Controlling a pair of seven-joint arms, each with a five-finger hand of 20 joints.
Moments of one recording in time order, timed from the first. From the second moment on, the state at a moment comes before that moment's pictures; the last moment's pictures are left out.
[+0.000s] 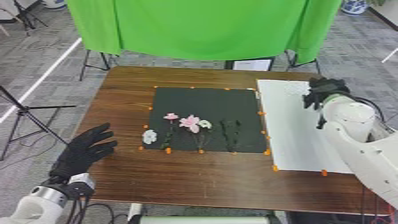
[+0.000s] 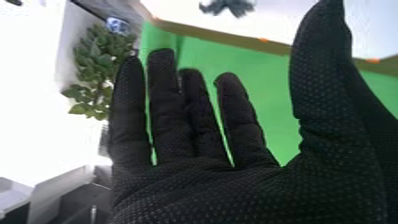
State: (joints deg) left arm 130.2 -52.8 -102.3 -116.1 39.8 -0.7 3.1; right arm -69.7 -43.3 64.3 -88.3 -135.5 -19.1 29.1
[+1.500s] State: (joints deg) left arm 129.8 -53.0 -102.4 -116.0 40.0 -1.1 2.3; right arm -73.1 -42.9 63.7 -84.5 -135.2 -4.7 24.8
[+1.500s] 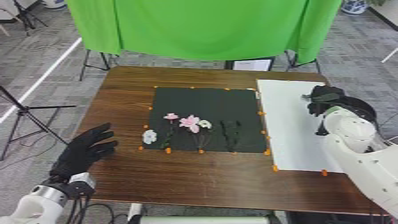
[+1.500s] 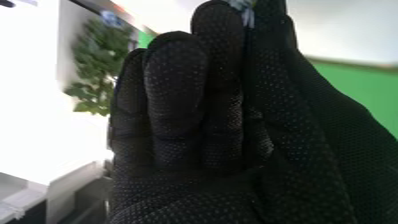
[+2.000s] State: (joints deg) left arm 129.6 -53.4 -102.0 -116.0 40.0 -1.0 2.4; right arm -69.9 -48.4 55.6 -98.1 -140.7 -2.4 14.2
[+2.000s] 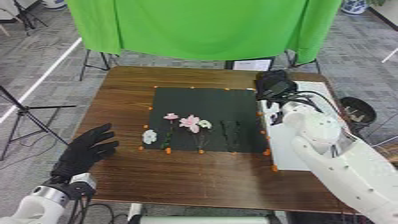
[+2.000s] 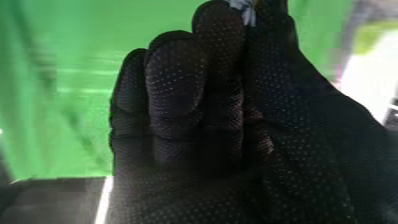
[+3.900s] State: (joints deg) left arm 129.2 -53.2 -101.4 -115.7 40.2 -1.3 2.9; right arm -61.4 -48.3 54.2 -87.6 -141.1 -15.5 21.5
